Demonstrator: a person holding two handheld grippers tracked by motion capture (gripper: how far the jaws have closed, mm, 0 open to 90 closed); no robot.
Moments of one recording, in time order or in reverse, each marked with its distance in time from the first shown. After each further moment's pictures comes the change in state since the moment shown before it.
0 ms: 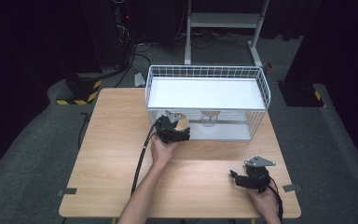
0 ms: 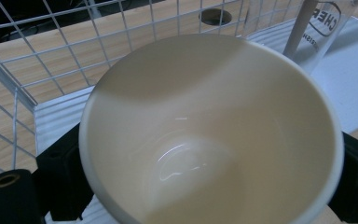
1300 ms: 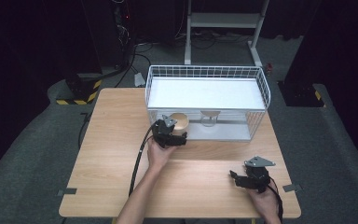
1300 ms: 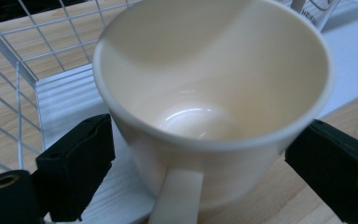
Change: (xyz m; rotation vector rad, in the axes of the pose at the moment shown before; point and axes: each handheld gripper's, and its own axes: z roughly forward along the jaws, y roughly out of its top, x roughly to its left) left arm 0.004 -0.016 -0.012 0.037 -0.030 0.000; right arm 0.001 0.000 0.000 0.001 0.004 -0.005
